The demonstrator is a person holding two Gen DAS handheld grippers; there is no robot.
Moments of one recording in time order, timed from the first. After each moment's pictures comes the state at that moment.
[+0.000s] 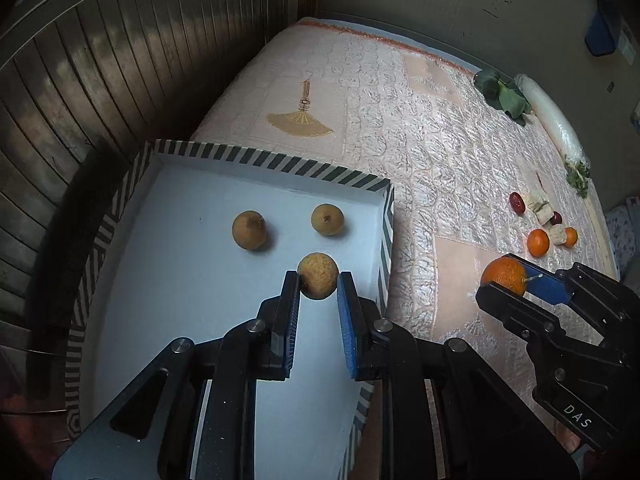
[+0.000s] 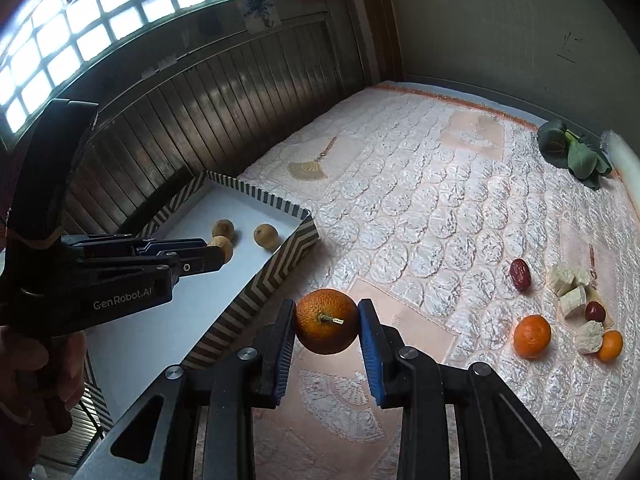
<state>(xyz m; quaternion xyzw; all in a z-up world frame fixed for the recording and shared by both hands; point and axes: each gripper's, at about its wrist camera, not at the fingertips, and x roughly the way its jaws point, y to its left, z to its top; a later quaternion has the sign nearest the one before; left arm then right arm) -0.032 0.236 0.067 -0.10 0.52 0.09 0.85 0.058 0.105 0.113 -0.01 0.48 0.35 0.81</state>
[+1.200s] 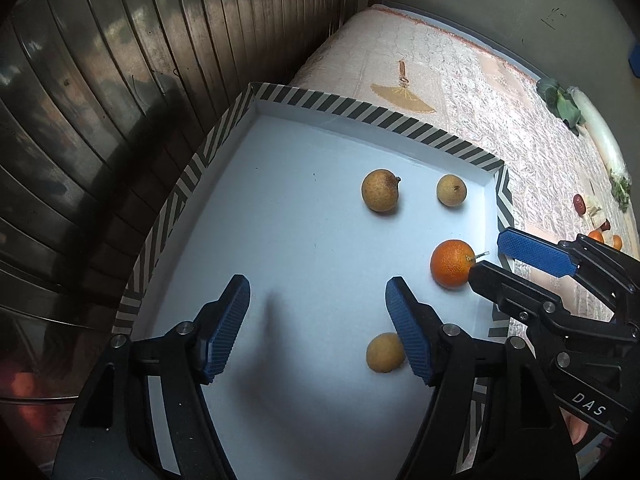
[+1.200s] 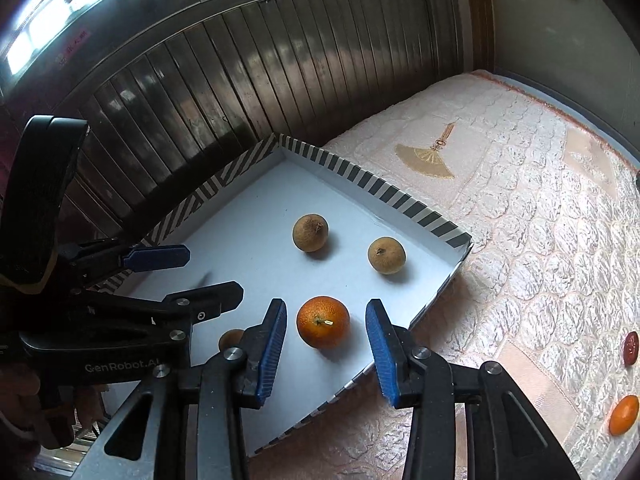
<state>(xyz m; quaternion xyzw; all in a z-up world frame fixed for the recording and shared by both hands) -0.076 0.296 0.047 -0.11 0.52 0.16 0.83 0.059 0.202 0.087 -0.04 0.49 0.42 0.76</state>
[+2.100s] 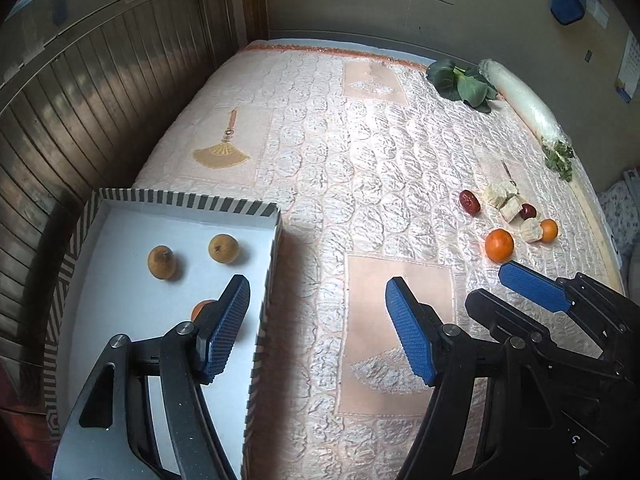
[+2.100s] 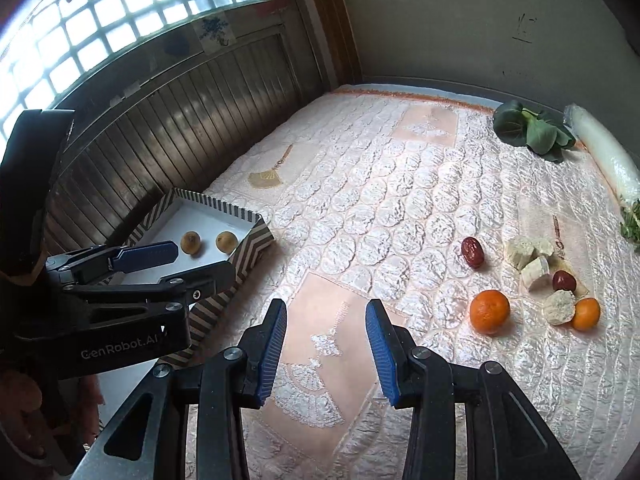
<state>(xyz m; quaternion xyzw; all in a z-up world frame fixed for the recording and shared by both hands) 0.002 0.138 0.073 -0.05 0.49 0.07 0.87 0.064 0.035 0.108 0.03 0.48 0.27 0.83</state>
